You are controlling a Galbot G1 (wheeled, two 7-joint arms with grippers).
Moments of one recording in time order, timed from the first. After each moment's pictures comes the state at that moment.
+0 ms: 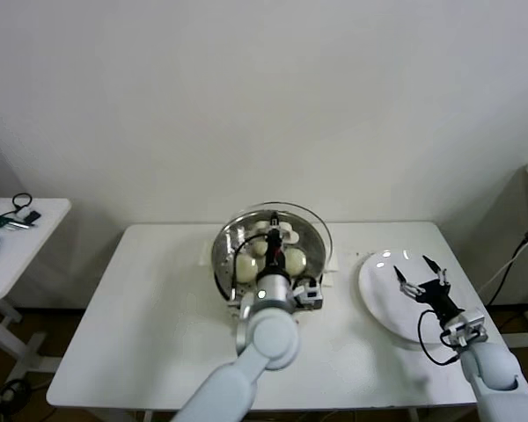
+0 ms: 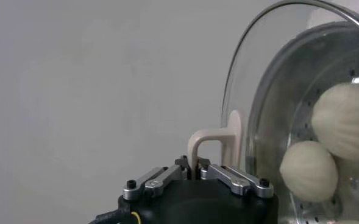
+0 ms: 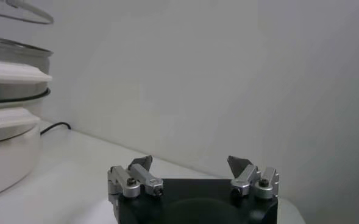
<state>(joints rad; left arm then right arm) 0.84 -1.49 0.20 -1.76 1.58 0.74 0.38 -1.13 1.05 0.61 1.35 0.28 0.20 -0.34</state>
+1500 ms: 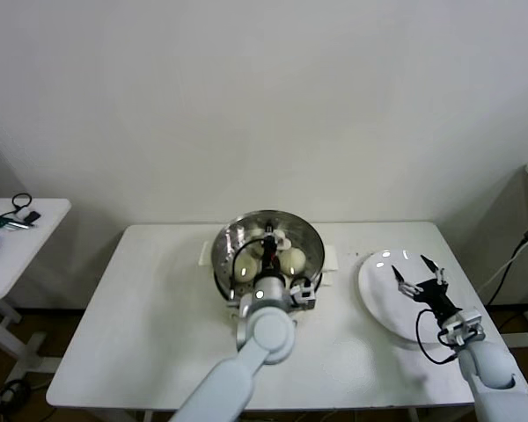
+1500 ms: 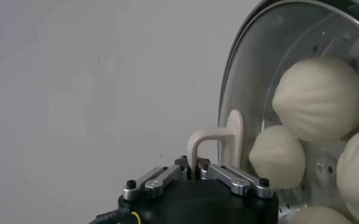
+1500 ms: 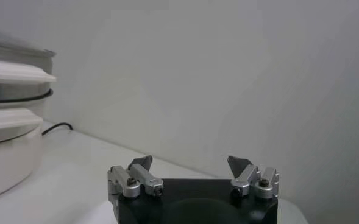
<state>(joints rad) 0.84 -1.49 0.18 -1.66 1.57 0.74 0.34 -1.12 1.07 0.61 1.35 0.26 0.20 -0.34</state>
